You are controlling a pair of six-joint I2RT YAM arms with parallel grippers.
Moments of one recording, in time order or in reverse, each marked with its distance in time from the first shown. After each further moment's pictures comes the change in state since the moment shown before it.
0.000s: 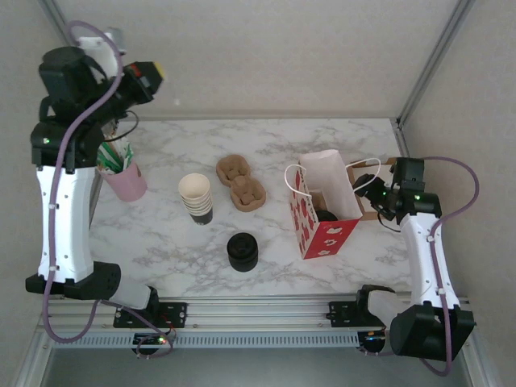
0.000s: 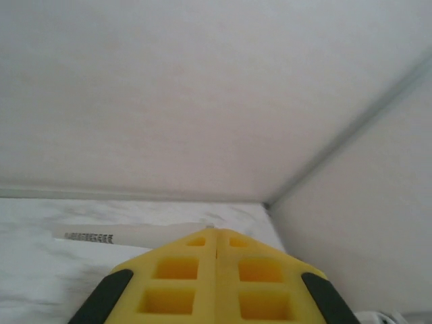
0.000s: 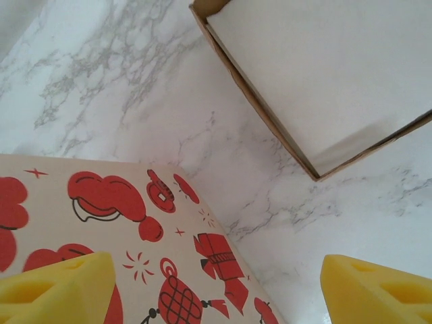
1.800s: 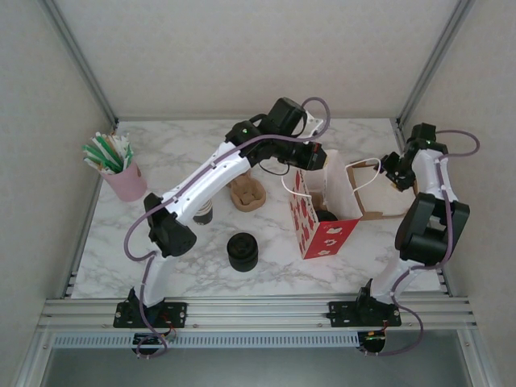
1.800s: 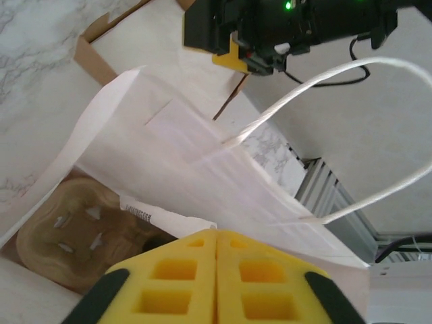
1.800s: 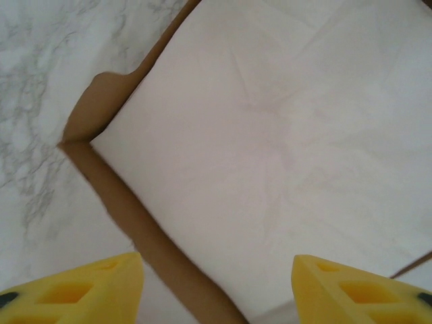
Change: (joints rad) left arm -0.676 0.663 0.221 -0.102 0.046 0.088; right arm -0.196 0.719 0.442 -0.020 0.015 -0.124
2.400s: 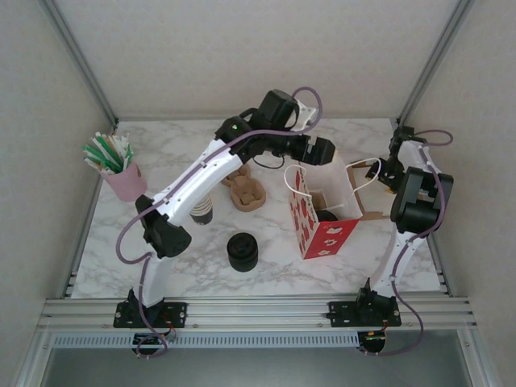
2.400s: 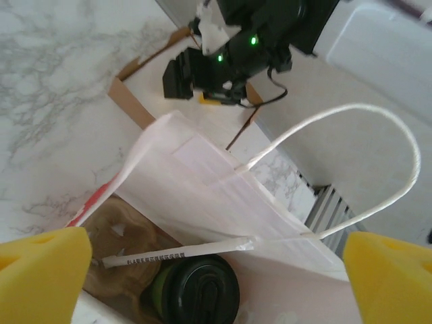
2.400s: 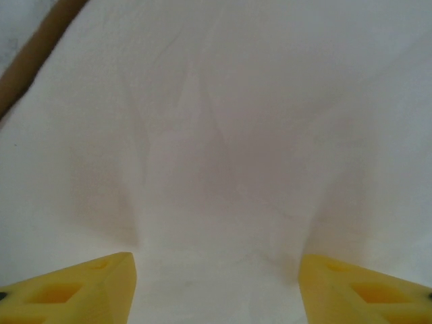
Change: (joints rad) left arm 0.033 -0.074 -0.014 0.027 -0.076 -0.005; right arm 0.056 0.319 0.169 -0.043 0.131 -0.075
